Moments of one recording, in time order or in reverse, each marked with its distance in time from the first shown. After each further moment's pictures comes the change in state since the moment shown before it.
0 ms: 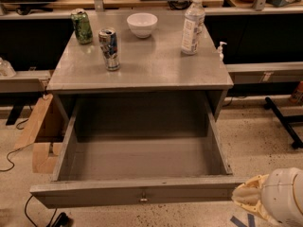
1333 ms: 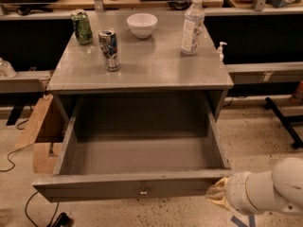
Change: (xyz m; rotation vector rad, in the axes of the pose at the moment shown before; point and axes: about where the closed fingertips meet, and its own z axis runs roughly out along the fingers) arm 0.022 -0.018 0.145 -0.075 -0.090 -0.037
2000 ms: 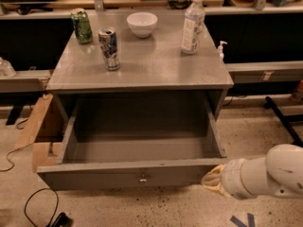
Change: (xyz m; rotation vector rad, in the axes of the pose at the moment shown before) arm -0.012 -0.030 0.009 0.012 -0.023 -0.017
